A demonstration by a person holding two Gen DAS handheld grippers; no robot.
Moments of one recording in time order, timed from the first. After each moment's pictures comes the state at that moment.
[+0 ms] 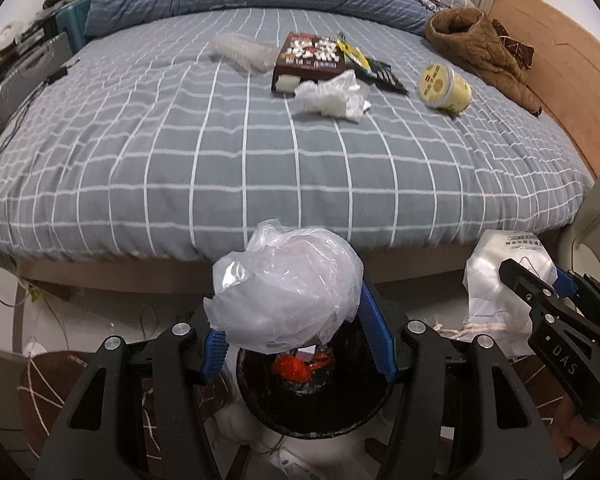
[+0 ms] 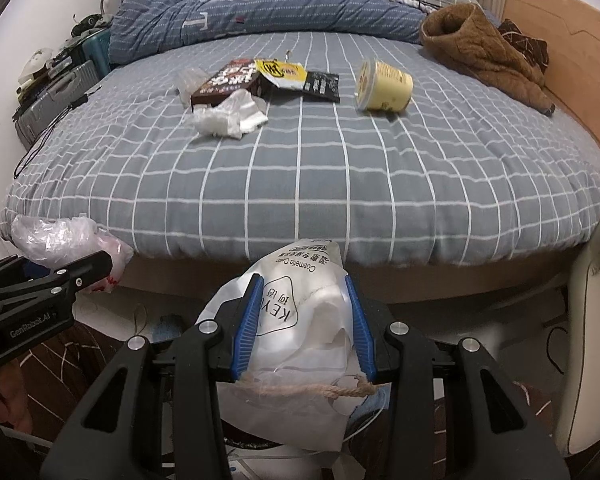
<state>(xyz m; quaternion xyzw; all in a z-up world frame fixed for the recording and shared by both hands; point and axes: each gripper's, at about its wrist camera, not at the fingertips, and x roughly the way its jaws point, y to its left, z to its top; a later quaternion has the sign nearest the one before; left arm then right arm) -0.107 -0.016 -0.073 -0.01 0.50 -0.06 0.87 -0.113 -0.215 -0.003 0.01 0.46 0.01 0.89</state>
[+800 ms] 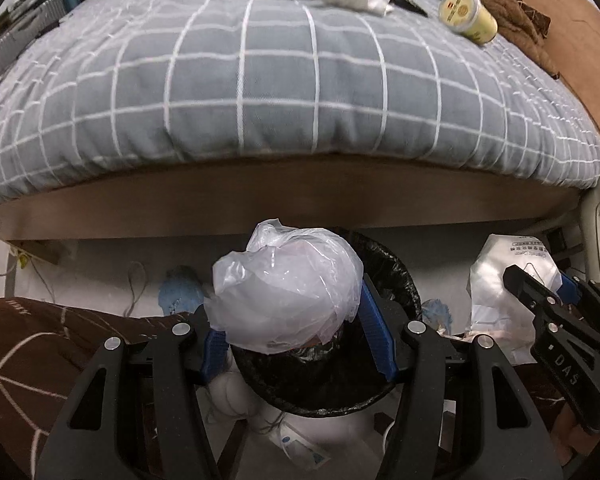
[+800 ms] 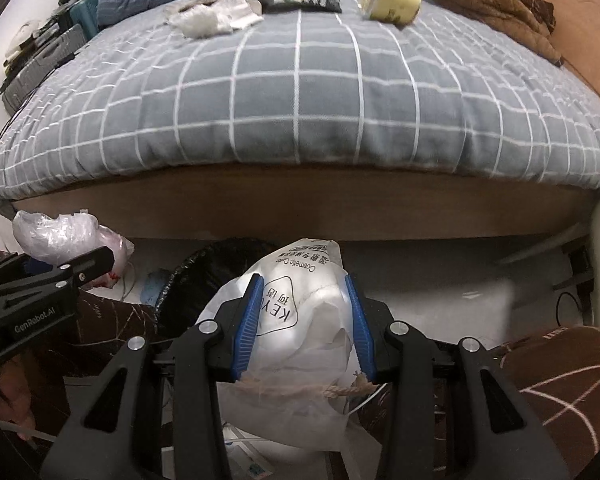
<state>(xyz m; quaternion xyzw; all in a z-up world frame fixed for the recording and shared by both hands) -0.121 -0.014 -0.166 -0.01 0.55 -0.05 0.83 -0.133 -0.211 -0.091 0.01 0.52 0.01 0.85</state>
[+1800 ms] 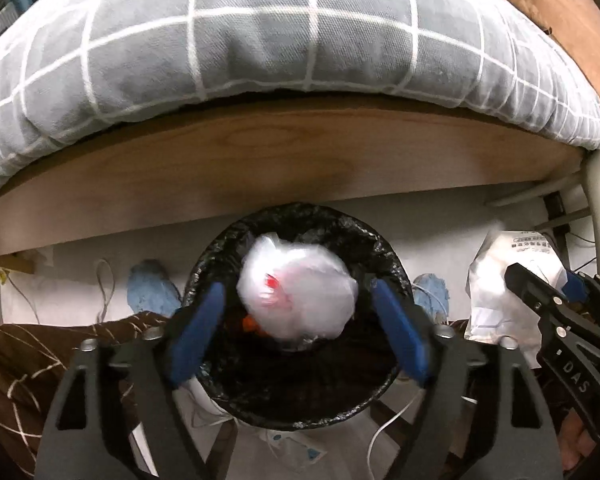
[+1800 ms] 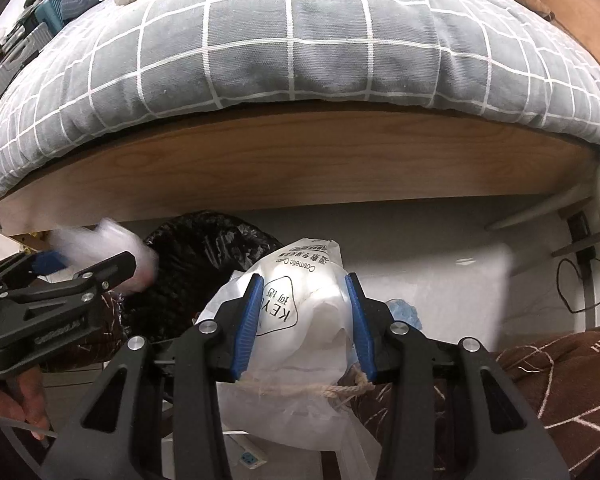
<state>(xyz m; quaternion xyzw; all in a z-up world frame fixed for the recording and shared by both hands) -0.103 -0.061 -0.228 0.02 0.59 -0.09 0.80 -0.123 -0.243 -0.136 0.03 0.56 -0.02 0.83</state>
